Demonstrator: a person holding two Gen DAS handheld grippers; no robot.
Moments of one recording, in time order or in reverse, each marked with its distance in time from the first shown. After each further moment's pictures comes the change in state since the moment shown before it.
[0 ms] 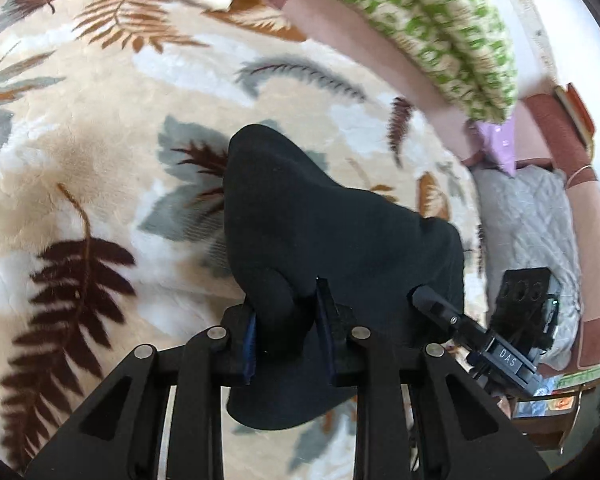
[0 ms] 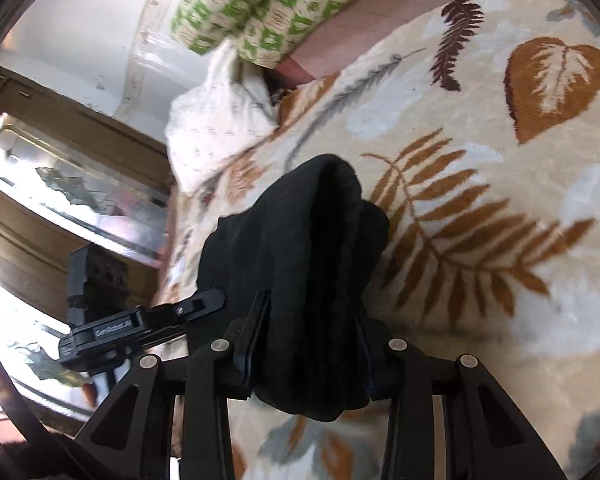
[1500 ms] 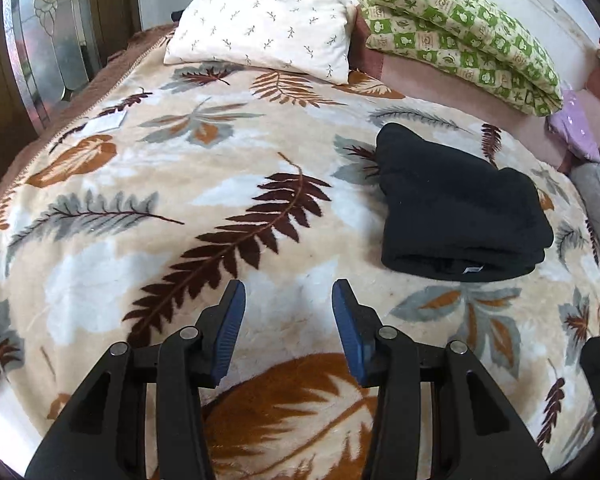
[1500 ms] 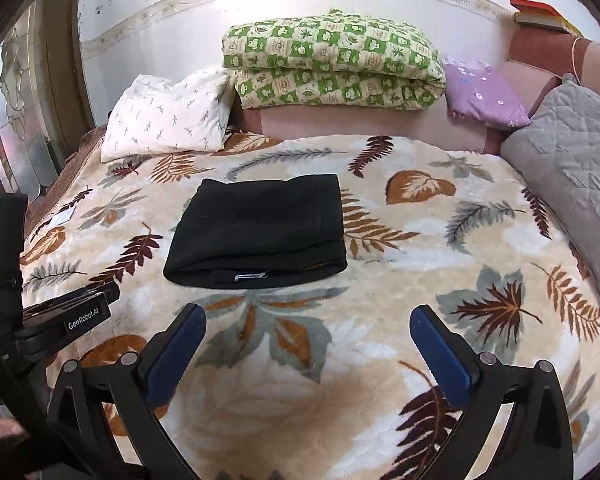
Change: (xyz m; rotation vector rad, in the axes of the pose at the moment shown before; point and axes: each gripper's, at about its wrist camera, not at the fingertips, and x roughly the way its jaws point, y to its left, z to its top) left arm -0.075 0.006 -0.146 0.064 -0.410 0.548; right arm -0.070 0.154 -0.161 -0.350 -0.326 -0.699
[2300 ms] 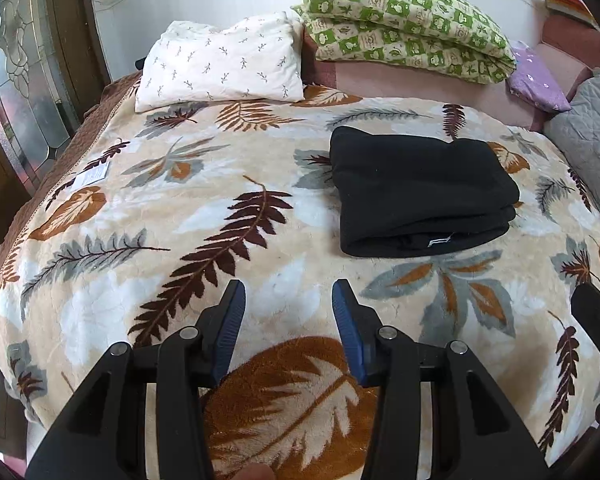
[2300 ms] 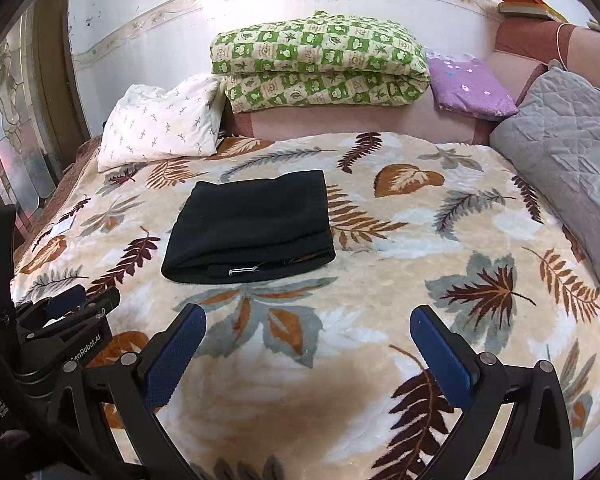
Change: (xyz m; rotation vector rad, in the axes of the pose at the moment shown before) left arm -0.027 -0.028 -0.014 0.181 -0.082 -0.012; right arm -0.011 -0.012 -0.011 0.044 -0.008 -0.006
